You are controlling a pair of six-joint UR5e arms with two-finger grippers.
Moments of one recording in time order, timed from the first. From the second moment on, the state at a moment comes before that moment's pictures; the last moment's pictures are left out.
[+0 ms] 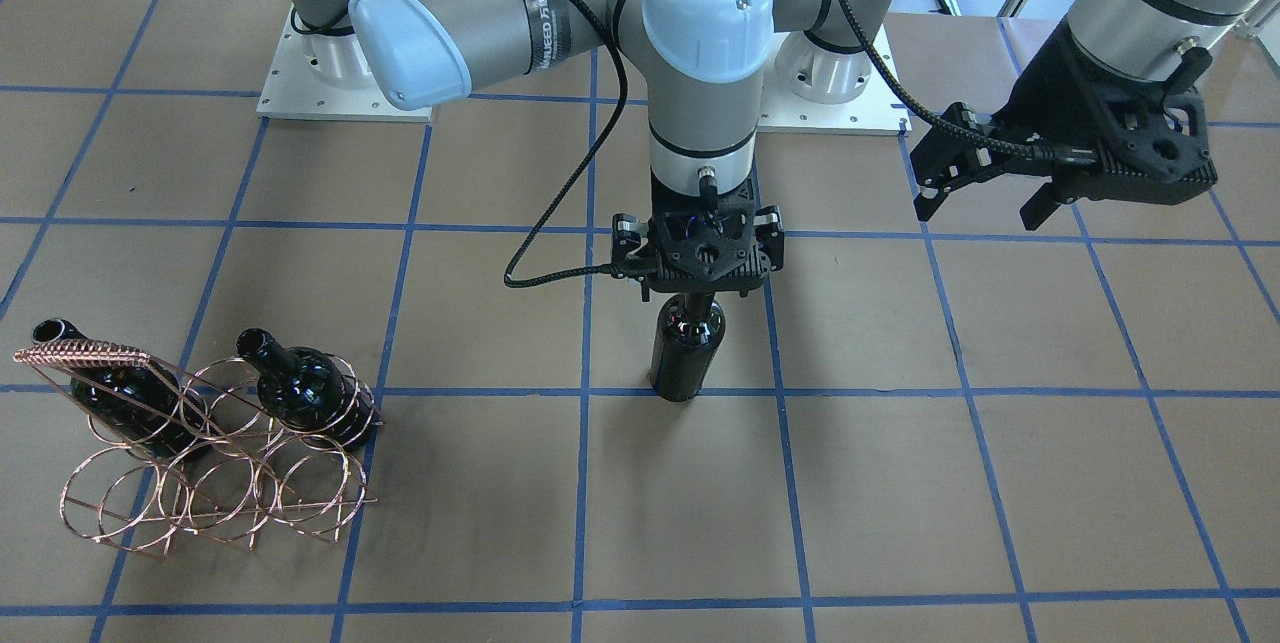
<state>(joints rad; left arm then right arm) -1.41 -1.63 -1.44 -1.62 1.49 0.19 2.09 -1.10 1.28 -1.86 -1.53 0.51</state>
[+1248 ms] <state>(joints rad) -1.40 -1.63 -1.48 -1.62 1.50 0.20 2.09 -1.11 1.28 -1.86 -1.53 0.48</state>
